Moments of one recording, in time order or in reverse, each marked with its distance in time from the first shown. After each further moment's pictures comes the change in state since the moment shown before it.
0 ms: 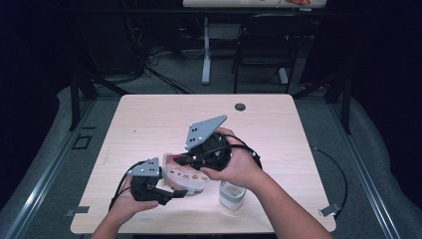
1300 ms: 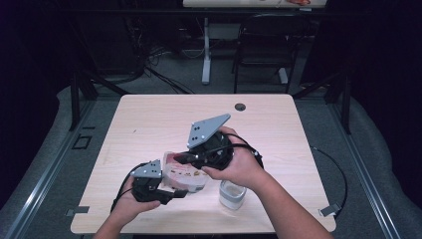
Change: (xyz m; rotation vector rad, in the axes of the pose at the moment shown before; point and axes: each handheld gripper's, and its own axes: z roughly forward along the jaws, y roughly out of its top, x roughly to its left) left arm 0.001 -0.007 0.004 0.034 0.001 -0.026; right arm -0.001 0.000 -0.005 -0.022 -0.003 0.001
